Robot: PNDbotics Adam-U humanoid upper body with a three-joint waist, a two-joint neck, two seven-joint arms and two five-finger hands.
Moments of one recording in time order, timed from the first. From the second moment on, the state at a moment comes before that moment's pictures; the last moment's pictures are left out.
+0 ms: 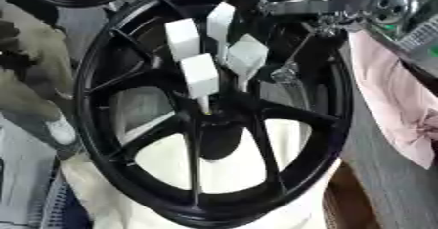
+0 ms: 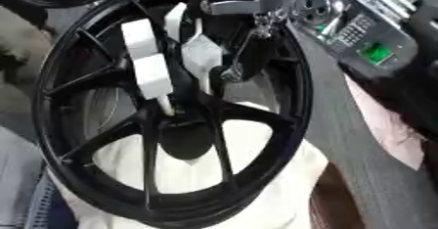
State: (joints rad) left arm -0.37 0.35 0.27 -1.60 0.08 0.02 0.11; right arm -1.11 -0.63 0.68 -1.68 0.36 0.08 0.72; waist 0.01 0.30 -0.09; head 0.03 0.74
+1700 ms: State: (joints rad) left arm -0.38 0.35 0.26 -1.60 0.08 0.02 0.10; right arm -1.12 -0.63 0.68 -1.67 0.31 0.08 0.73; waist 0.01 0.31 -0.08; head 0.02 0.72
